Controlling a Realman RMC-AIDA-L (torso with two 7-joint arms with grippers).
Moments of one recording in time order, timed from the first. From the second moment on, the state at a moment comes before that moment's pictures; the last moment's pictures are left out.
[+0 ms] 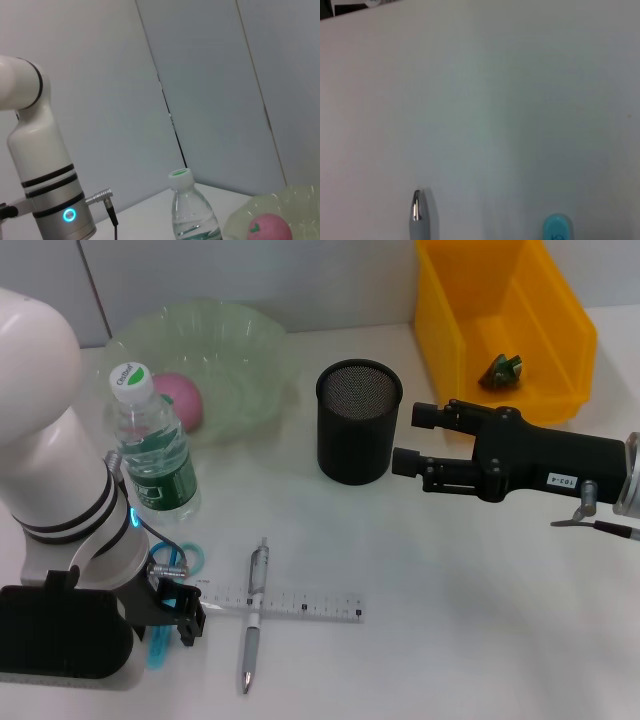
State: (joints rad) left arm -0.72 -2.03 1.83 1.19 2.58 1.57 -0.39; right arm 0.43 2.08 -0.82 -0.66 -1.66 -1.58 1.36
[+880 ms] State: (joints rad) left arm -0.72 -2.03 1.83 1.17 2.57 1.56 -0.37; right arm 0.43 2.08 -0.82 -0.66 -1.66 -1.59 1.37
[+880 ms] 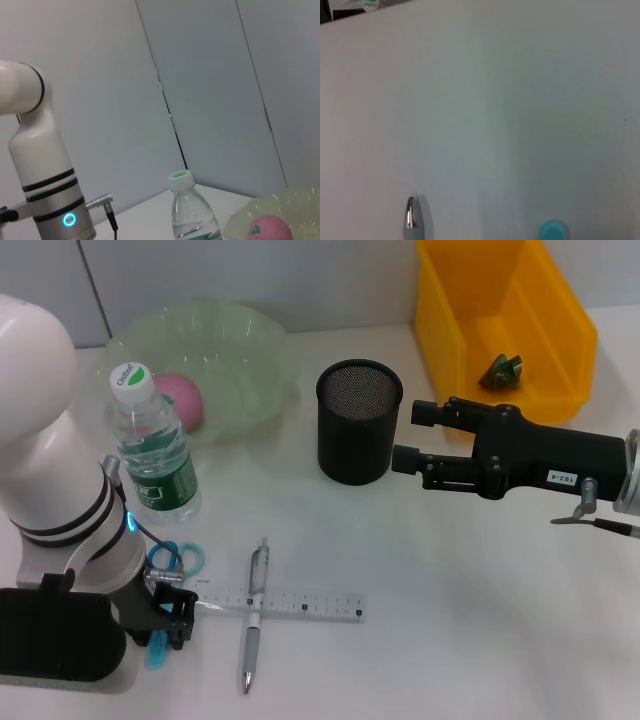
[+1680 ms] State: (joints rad) left arm -0.67 -2.04 1.78 1.26 2.57 1.53 -0.40; right arm 0.43 2.08 -0.81 -0.67 -1.66 -1.60 1.37
